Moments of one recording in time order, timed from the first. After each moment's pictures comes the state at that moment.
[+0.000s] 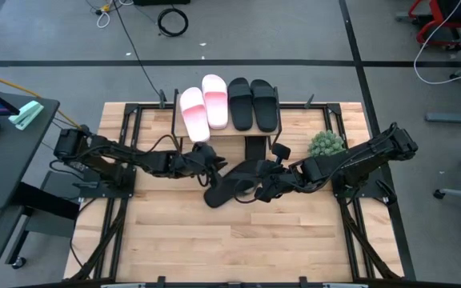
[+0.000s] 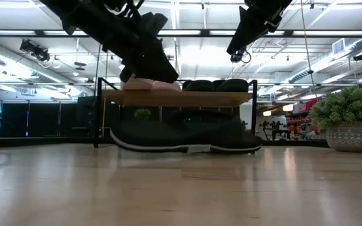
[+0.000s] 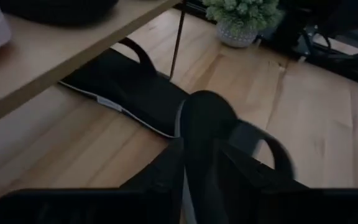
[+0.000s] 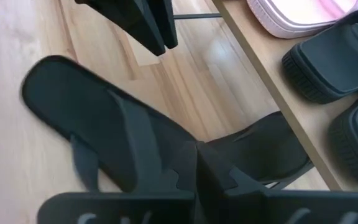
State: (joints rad) left arm -0.07 1.49 0.79 0.20 -0.43 -0.43; right arm 0.28 1.50 1.19 -0.67 0.67 0.39
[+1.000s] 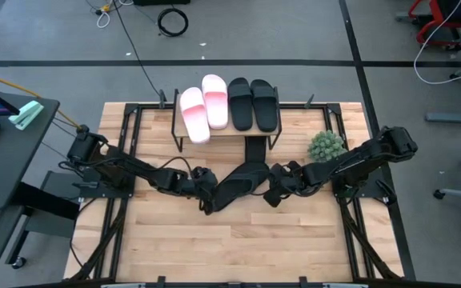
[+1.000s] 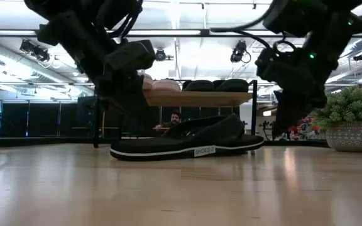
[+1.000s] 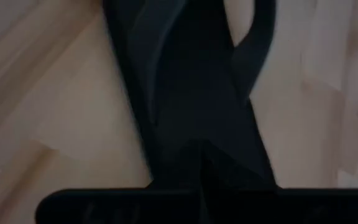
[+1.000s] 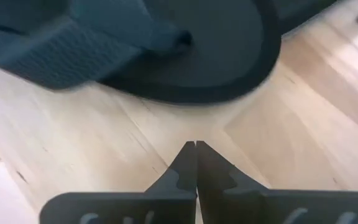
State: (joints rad) left arm -0.23 1.65 0.79 0.03 -0.31 -0.59; right arm 0.23 1.50 0.73 -0.41 0.36 0.89
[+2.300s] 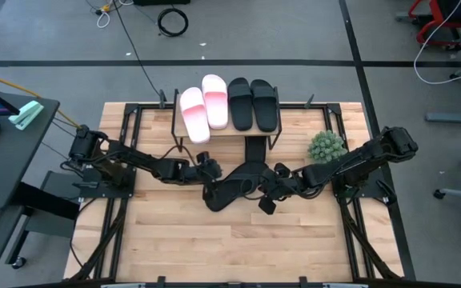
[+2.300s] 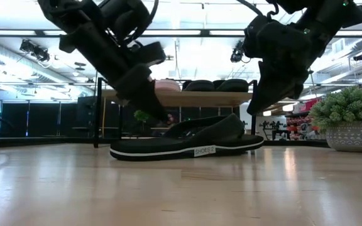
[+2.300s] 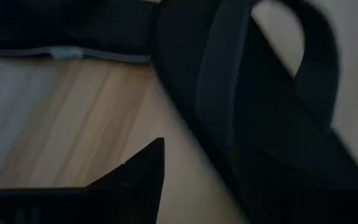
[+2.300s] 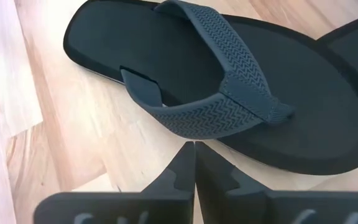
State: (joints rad) left arm -0.10 1.65 0.79 0.10 -0.35 -0.14; right arm 0.26 1.49 0.78 -0.22 0.31 0.68
